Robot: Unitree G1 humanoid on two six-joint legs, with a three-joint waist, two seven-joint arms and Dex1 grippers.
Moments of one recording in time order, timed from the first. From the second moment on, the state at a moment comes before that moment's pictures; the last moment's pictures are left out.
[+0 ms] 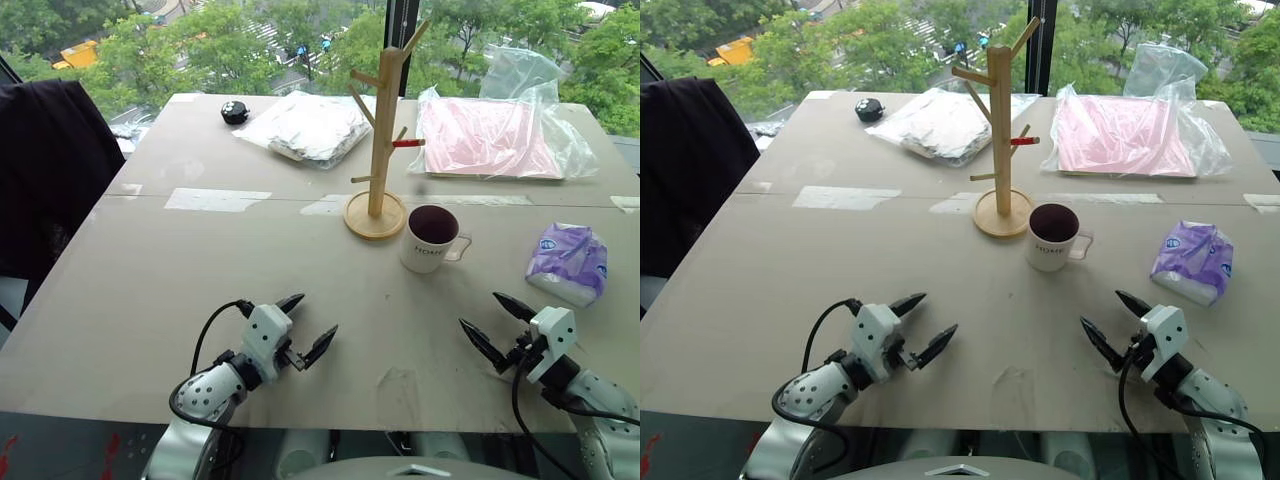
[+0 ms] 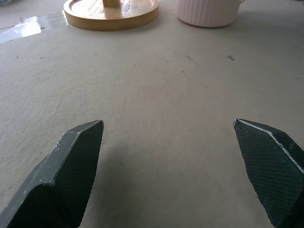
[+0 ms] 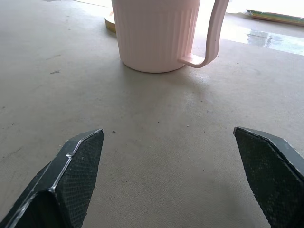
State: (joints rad) left arm 0.30 0.42 -0.09 -0.31 -0.20 -0.01 -0.60; right arm 0.32 -0.40 -0.16 -0.14 0.34 -0.11 0.76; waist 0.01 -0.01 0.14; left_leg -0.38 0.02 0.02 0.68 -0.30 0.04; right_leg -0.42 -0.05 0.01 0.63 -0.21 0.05
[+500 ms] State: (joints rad) left arm 0.26 0.42 -0.09 -0.36 -0.22 0.08 -0.60; right arm 0.24 -0.36 -0.12 -0.14 0.26 -0.06 0.61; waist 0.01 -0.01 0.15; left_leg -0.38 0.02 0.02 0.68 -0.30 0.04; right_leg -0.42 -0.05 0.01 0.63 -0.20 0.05
